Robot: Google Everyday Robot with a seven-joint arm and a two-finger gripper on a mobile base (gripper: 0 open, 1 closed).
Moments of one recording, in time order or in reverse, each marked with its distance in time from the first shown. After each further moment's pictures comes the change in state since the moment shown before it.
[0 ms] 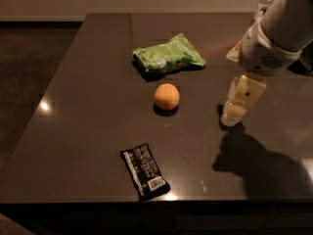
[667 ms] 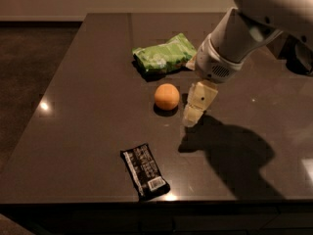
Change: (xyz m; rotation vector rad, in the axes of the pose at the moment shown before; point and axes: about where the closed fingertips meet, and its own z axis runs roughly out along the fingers) arm -0.066 -0.006 0.073 -0.090 -0.113 -0.085
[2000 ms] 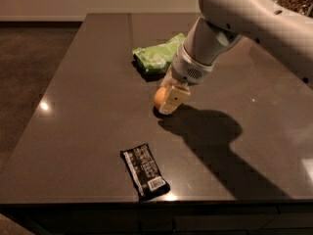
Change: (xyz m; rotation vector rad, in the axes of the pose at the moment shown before) arm -0.036 -0.009 0.048 -0.090 -0.031 -0.065
